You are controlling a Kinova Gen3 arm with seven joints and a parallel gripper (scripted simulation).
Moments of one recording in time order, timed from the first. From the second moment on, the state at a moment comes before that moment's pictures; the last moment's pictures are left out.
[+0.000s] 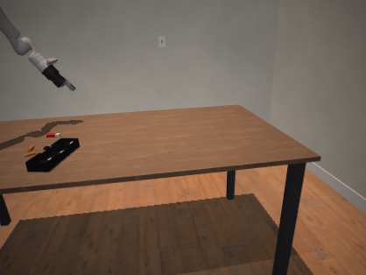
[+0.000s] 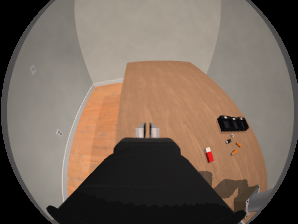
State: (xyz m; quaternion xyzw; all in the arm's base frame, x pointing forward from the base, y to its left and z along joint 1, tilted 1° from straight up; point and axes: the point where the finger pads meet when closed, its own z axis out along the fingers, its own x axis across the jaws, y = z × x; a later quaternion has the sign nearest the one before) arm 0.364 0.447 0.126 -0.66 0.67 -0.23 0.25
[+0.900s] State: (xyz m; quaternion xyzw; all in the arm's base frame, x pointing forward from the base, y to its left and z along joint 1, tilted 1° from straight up) arm 0.414 0.294 0.121 -0.37 0.89 -0.19 0.19
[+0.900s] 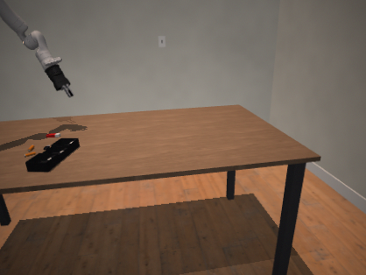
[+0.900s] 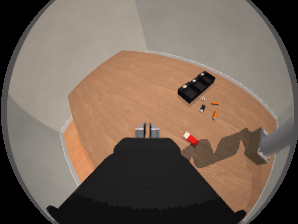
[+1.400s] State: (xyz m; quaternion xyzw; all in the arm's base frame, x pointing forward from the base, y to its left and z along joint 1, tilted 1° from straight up) arm 0.411 0.203 0.118 -0.12 0.97 -0.14 0.15
